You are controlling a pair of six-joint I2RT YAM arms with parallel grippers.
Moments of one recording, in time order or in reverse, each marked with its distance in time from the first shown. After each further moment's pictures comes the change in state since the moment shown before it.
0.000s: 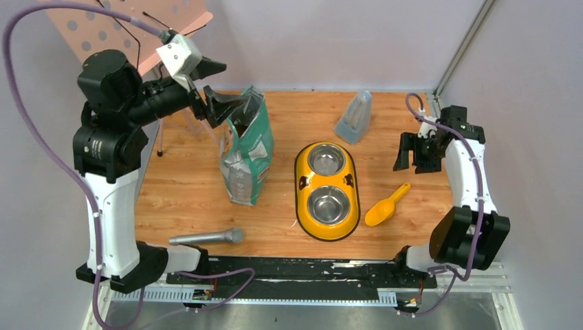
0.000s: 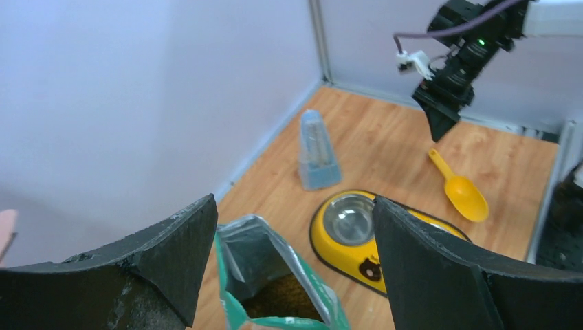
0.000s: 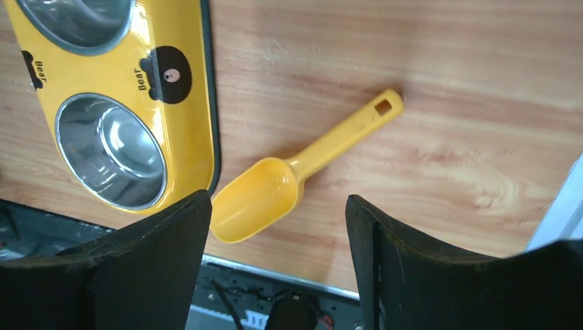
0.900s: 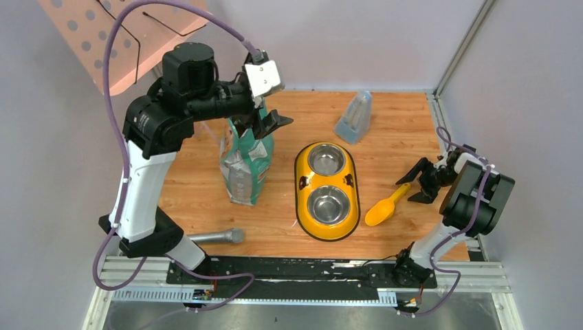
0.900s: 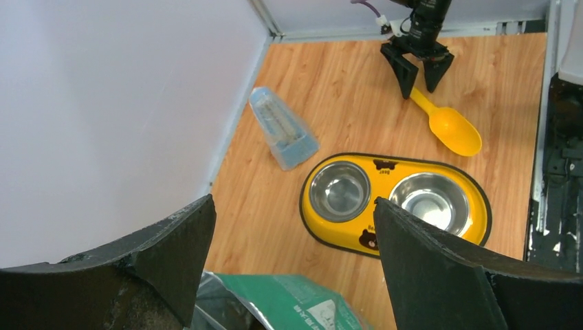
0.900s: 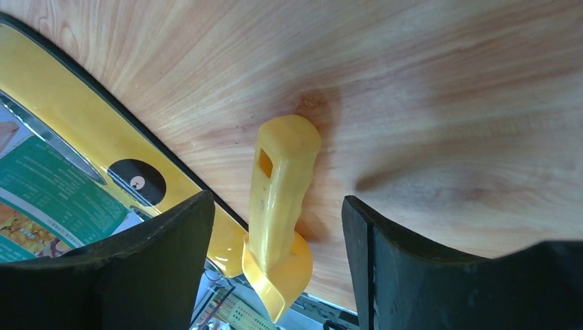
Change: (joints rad) left arm -0.434 0.257 0.282 -0.288 -0.252 0.280; right arm -0.335 0.347 -0.282 0.283 -0.209 0.383
